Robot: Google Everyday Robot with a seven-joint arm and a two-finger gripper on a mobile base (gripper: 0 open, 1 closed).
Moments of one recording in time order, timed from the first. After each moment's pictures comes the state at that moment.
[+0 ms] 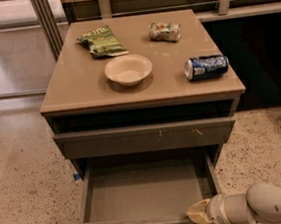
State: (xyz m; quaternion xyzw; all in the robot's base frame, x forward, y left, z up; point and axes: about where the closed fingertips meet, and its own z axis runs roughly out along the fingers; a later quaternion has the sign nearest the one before) arm 0.389 -0.138 0.464 -0.33 0.86 0.28 0.27
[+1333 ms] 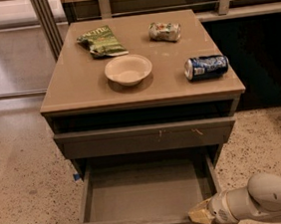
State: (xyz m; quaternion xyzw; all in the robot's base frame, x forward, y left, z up) arm 0.384 -0.143 0.467 -0.30 0.87 0.33 0.21
